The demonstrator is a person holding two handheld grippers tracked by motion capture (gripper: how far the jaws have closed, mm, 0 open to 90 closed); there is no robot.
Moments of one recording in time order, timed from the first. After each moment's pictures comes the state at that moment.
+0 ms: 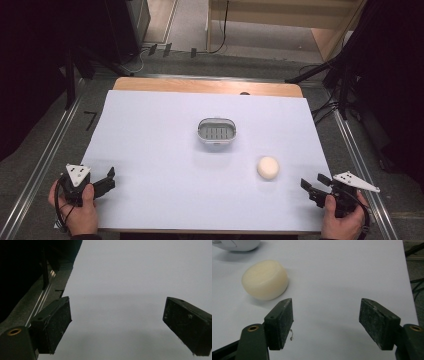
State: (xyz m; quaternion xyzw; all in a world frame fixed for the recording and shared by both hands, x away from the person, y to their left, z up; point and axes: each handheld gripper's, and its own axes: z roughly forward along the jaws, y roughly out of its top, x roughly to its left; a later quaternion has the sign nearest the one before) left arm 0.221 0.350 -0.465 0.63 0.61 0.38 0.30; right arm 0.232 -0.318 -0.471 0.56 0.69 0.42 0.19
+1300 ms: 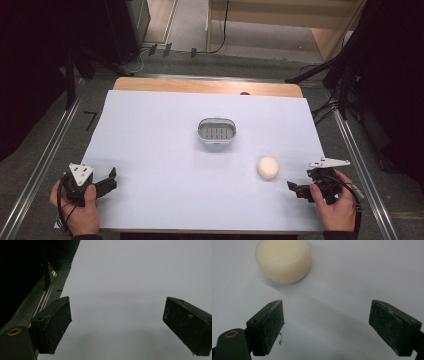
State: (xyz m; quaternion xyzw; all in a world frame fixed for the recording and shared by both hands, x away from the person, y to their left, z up) left arm 0.222 0.346 -0.466 0.64 0.60 0.38 0.29; right arm 0.267 -0.279 -0.448 0.50 0.80 0.30 0.12
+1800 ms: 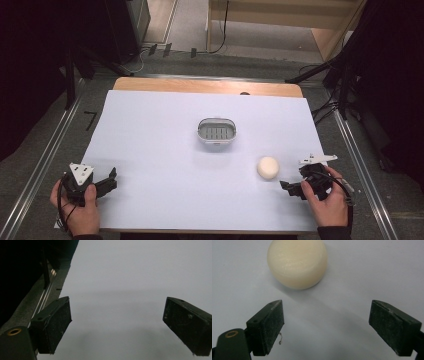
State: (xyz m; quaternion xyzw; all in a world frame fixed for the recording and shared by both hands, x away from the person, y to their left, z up) left arm 0.224 0.346 -0.466 0.64 0.61 0.38 0.28; right arm 0.277 -0.260 -0.448 0.48 0.83 0.28 0.10
